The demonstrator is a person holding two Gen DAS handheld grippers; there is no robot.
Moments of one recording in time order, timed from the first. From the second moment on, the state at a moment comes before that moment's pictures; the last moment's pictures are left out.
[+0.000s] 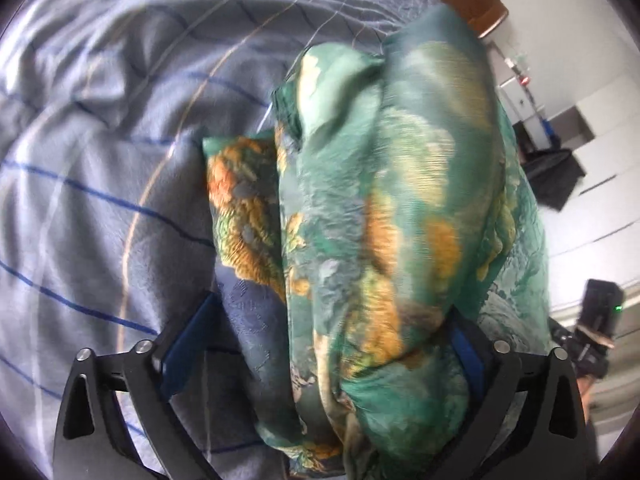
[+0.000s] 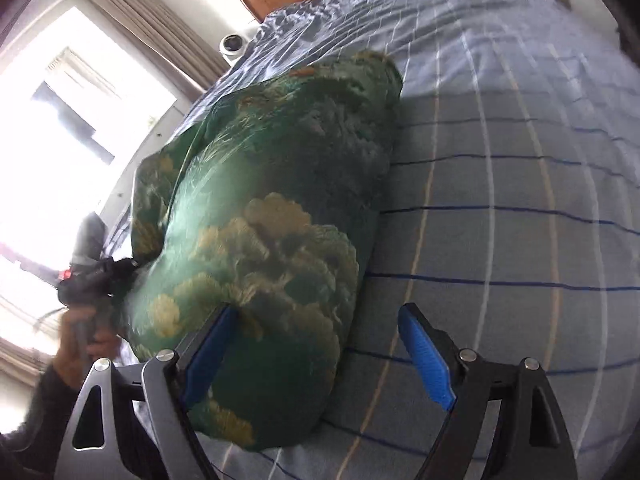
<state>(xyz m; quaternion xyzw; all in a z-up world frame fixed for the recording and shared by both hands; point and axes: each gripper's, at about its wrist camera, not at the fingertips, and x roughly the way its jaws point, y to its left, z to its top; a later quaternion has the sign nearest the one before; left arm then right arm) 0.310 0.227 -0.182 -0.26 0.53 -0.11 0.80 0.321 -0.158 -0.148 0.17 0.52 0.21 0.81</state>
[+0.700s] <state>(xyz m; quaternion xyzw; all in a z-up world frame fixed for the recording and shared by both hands) 0.340 0.224 -0.169 -0.23 0.53 -0.12 0.80 0.339 -0.079 -0.127 0.03 0.49 0.21 0.84</state>
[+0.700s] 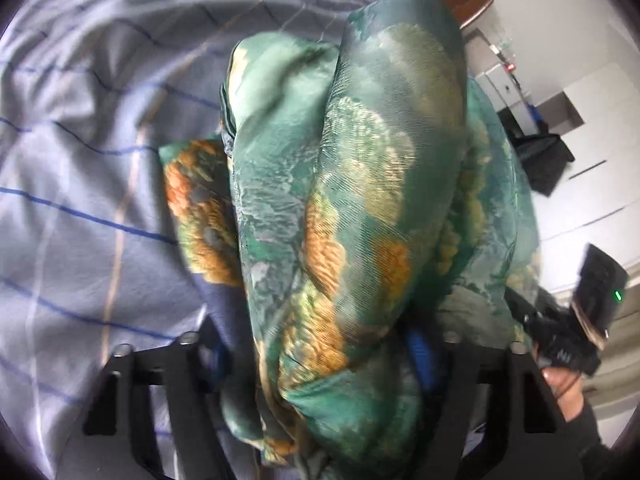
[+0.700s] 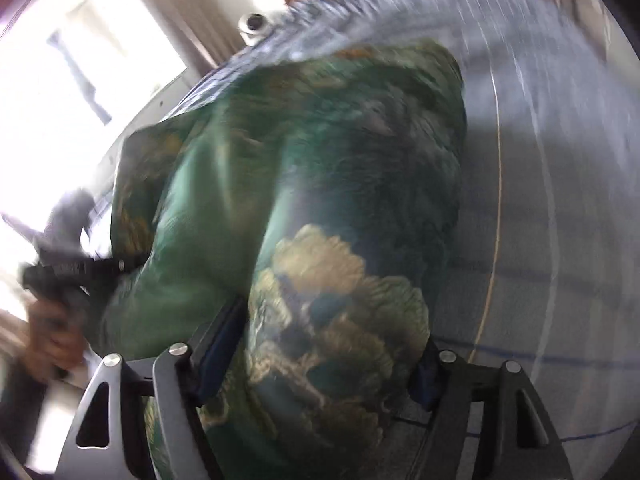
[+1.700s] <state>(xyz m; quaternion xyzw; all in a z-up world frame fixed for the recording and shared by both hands) 0.454 0.210 -0.175 -0.23 0.47 -0.12 0.85 0.438 -0.172 -0.162 0.21 0.47 0.17 0.84</state>
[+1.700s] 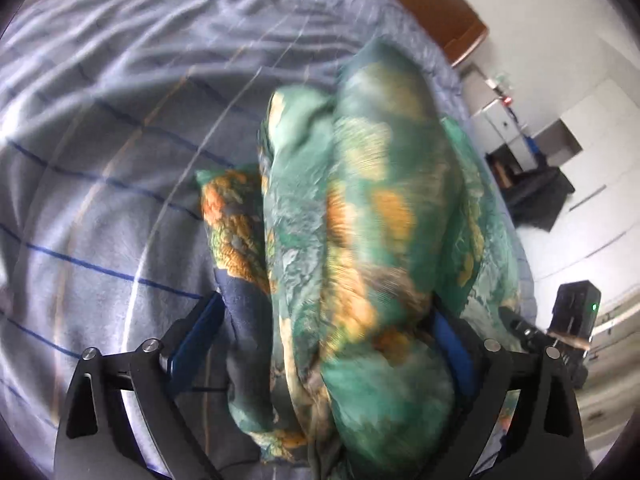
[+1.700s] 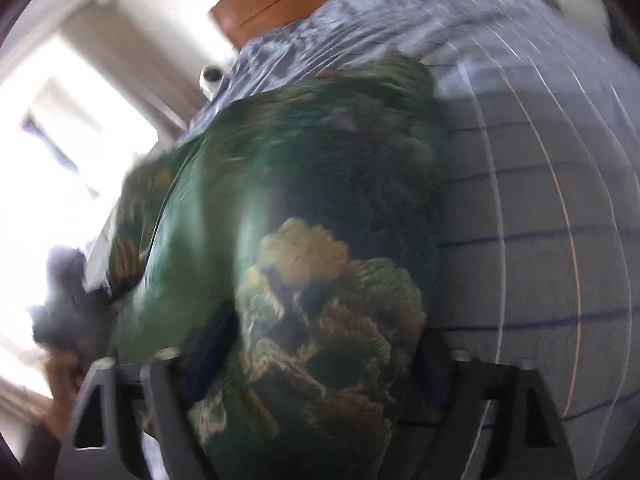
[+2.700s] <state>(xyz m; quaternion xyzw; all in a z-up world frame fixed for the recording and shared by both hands) 0.187 0.078 -0.049 0.05 0.27 0.11 0.95 0.184 -0.153 0.005 -0.03 0.28 0.04 0.96</state>
